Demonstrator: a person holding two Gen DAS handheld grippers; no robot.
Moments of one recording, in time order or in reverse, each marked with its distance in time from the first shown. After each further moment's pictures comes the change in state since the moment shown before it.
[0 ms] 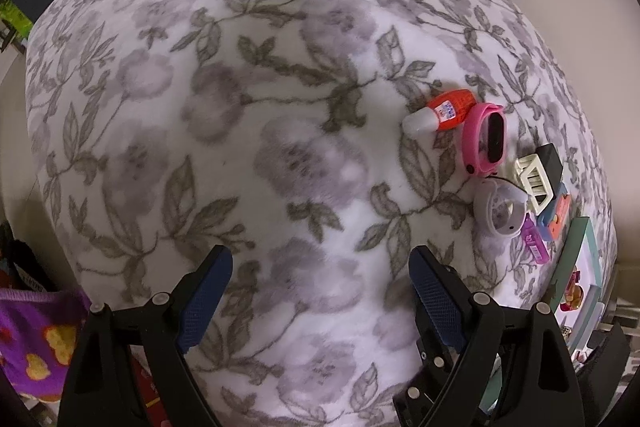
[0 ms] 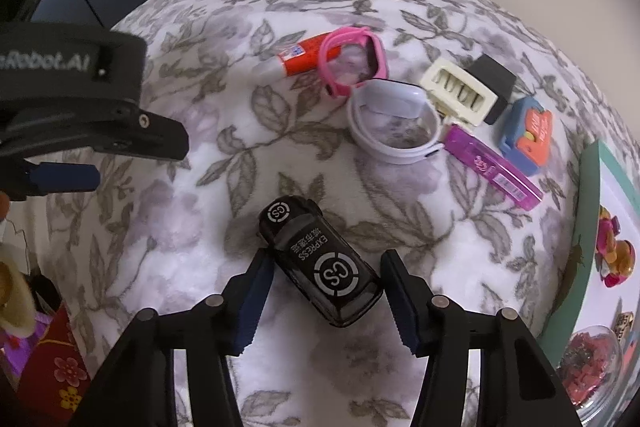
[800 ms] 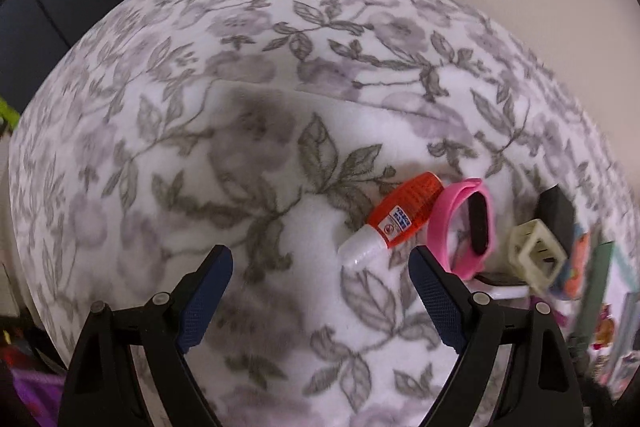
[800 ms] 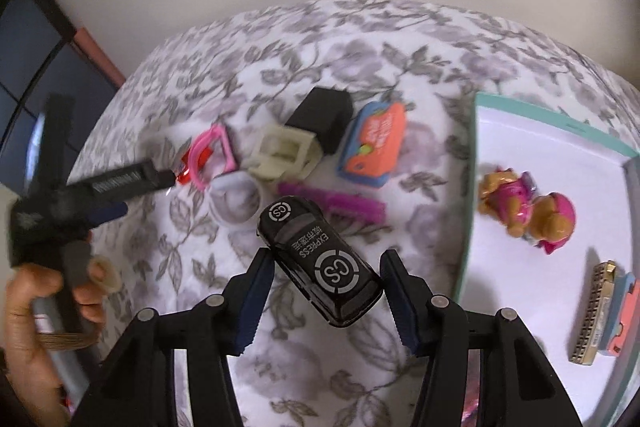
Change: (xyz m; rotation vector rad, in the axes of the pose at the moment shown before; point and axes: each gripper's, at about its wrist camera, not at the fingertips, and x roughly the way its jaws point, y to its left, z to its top) left arm 0.043 -0.075 0.065 0.209 -0.207 0.080; right arm -0.051 -0.121 0.004 0.378 -0.111 0.045
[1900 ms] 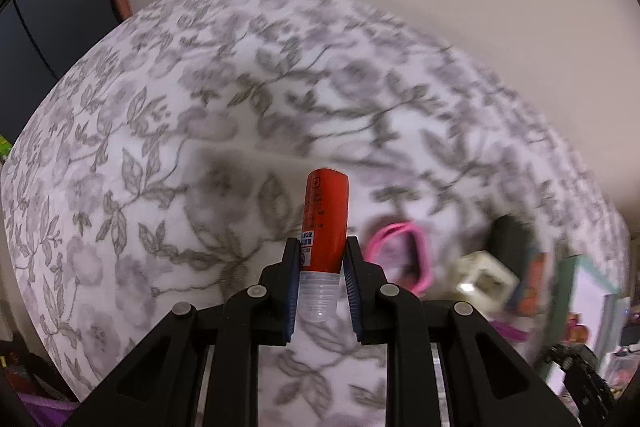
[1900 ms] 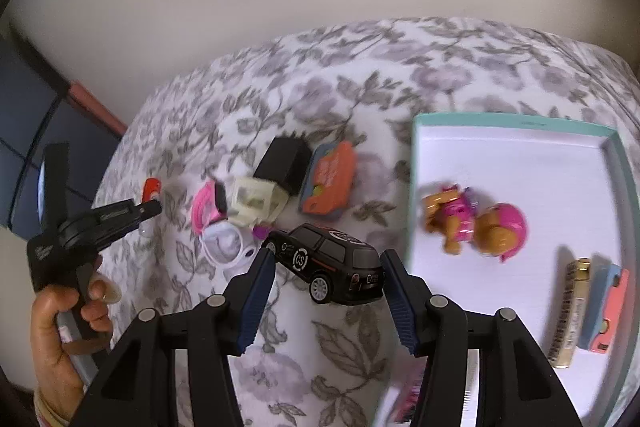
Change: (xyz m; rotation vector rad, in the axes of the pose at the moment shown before) left arm -0.050 -0.014 0.011 0.038 -0.087 -0.105; right arm -0.039 -0.054 0.015 0.164 -0.070 0.051
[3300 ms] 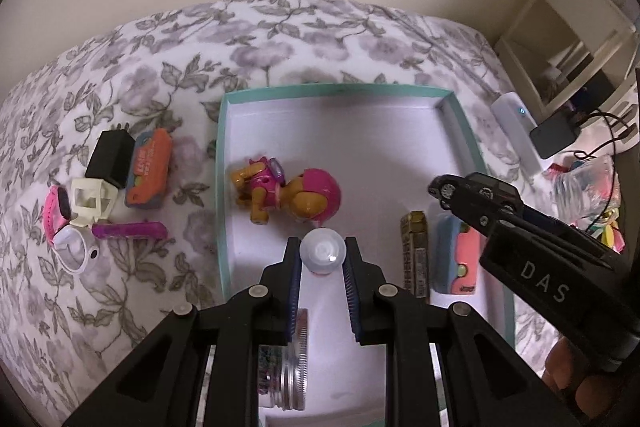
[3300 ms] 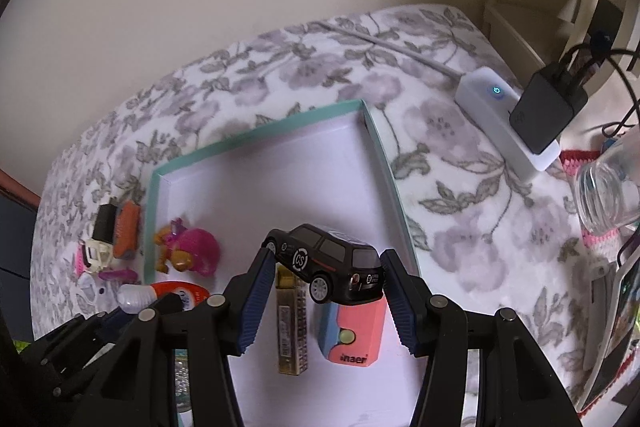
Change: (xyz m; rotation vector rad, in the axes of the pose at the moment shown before) left arm -0.047 -0.275 -0.156 0.560 0.138 -0.240; right arm -0.058 -0.173 -0.005 0.233 -0.005 -0.305
